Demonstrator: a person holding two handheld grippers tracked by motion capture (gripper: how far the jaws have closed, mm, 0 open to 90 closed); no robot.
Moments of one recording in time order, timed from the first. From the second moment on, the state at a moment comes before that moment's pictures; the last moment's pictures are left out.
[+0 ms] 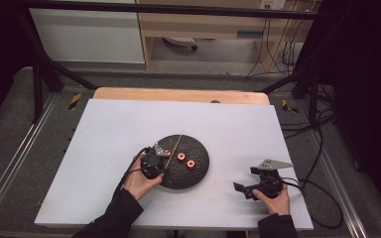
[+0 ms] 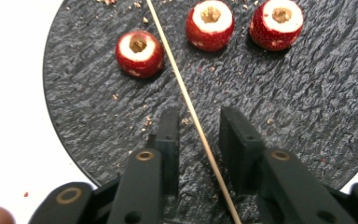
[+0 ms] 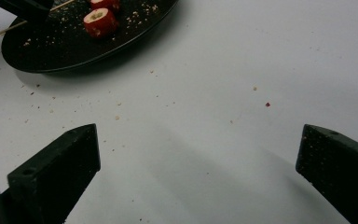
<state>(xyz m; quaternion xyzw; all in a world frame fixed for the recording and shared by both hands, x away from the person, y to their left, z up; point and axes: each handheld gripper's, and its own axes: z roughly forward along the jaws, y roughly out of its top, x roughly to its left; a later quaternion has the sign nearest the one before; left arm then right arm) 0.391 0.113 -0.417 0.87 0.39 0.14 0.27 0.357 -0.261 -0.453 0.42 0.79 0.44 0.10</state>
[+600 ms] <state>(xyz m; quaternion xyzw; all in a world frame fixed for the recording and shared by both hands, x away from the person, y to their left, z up) 0.392 0.107 -0.420 0.86 0.42 0.14 0.25 0.357 -0.261 -0.453 0.42 0.79 0.44 0.10</state>
